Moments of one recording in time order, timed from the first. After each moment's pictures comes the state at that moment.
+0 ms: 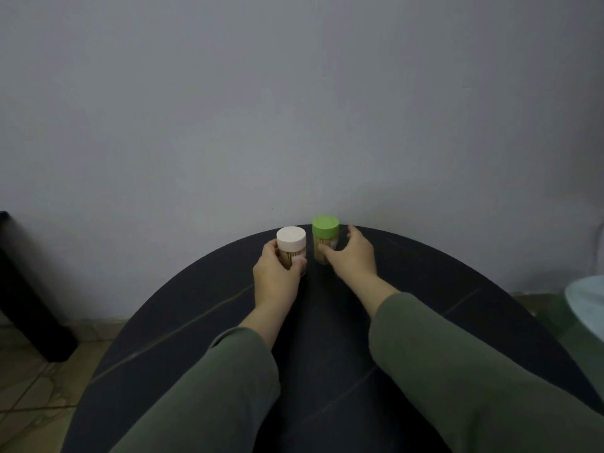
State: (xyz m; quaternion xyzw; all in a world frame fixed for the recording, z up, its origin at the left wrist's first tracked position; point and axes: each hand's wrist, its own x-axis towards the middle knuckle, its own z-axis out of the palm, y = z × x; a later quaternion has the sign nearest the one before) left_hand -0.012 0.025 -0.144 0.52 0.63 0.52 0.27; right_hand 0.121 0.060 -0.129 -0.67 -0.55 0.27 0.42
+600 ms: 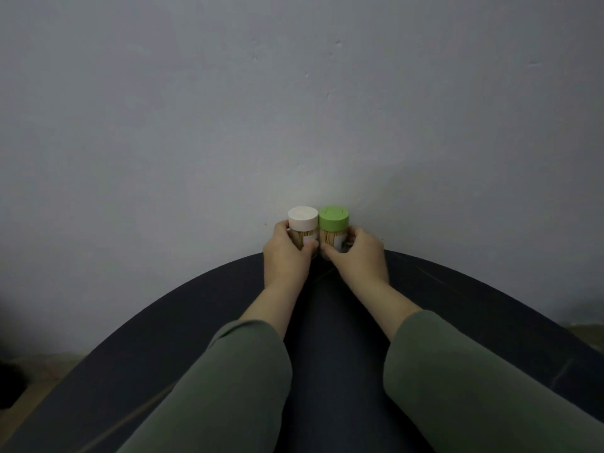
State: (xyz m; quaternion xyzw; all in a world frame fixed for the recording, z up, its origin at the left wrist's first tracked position) left_hand 0.002 0.180 -0.154 0.55 0.62 0.50 0.24; right_hand 0.120 0.173 -0.154 -0.65 -0.57 0.21 0.46
